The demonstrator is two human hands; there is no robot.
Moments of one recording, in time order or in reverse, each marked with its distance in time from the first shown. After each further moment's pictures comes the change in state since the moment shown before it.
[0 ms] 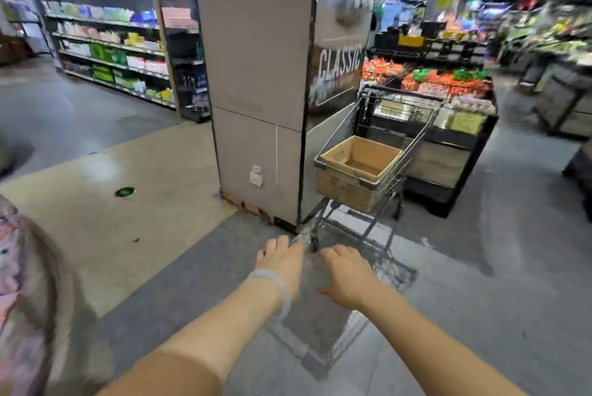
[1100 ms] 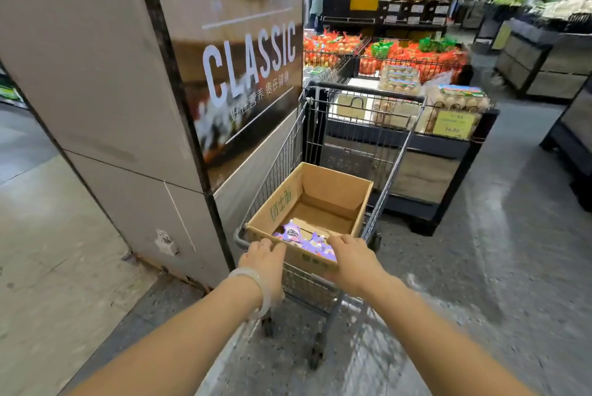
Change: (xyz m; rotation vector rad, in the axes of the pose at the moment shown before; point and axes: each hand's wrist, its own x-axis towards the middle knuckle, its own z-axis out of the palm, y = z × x) left_hand 0.615 0.125 -0.130 0.064 -0.109 0.124; right_hand 0.485 0.372 -0.142 0.151 0.017 0.236
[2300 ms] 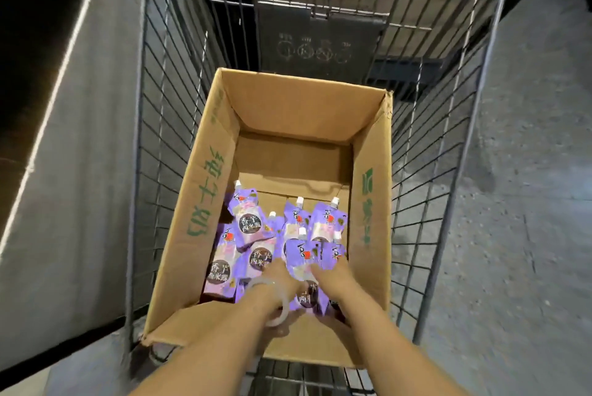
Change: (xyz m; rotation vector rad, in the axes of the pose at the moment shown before) left_hand 0.436 0.003 0.169 -0.433 -0.765 -0.204; right_hand 0.358 0.106 0.223 0.982 -0.446 1.057
